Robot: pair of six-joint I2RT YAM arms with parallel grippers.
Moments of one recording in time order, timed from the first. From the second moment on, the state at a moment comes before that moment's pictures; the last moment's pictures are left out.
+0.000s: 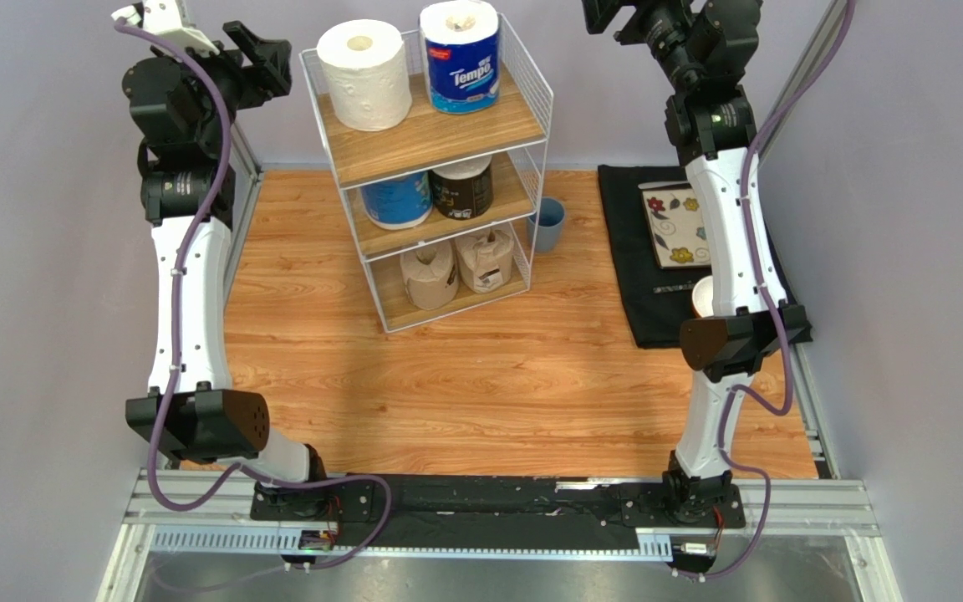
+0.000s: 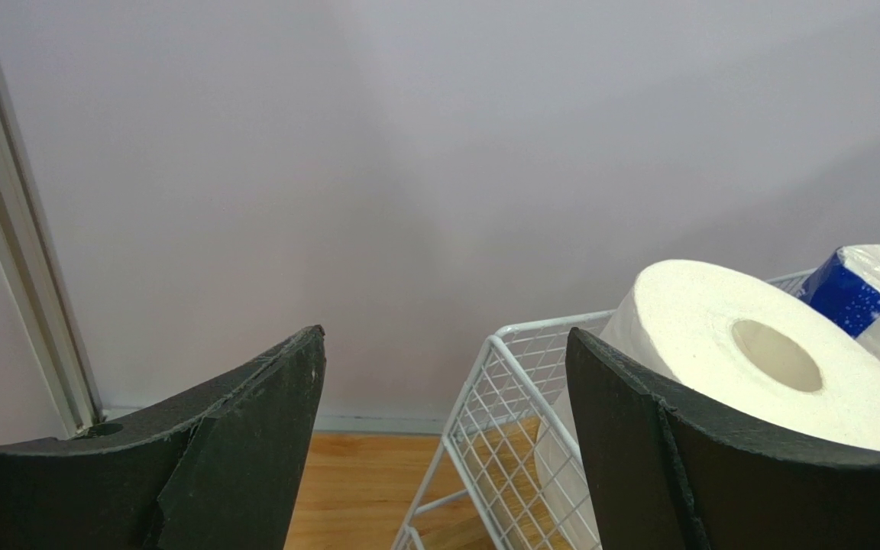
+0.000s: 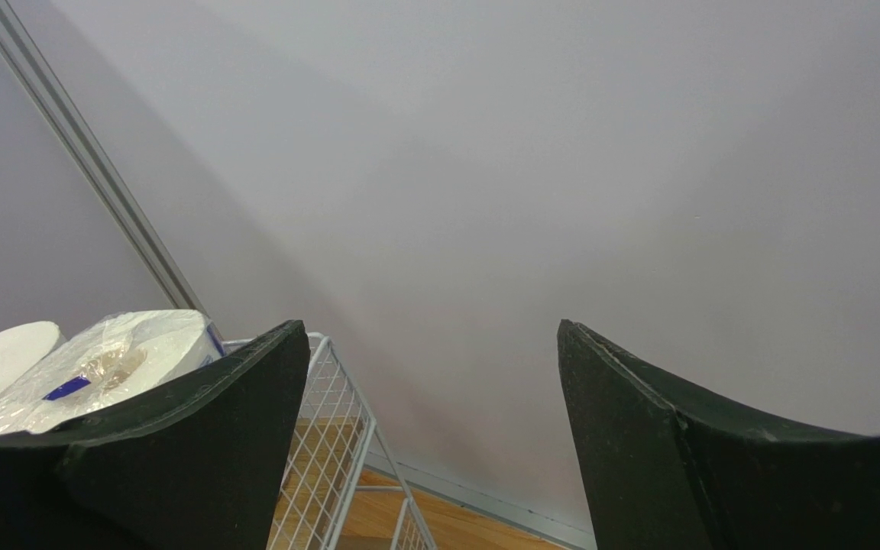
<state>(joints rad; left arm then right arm) 0.12 1.49 1.85 -0.14 0.23 -0.33 0.20 1.99 2.52 -0.18 -0.22 0.35</state>
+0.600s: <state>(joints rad) 0.09 1.53 1.86 -0.14 0.20 -0.28 0.34 2.02 2.54 -0.20 -0.10 0.34</state>
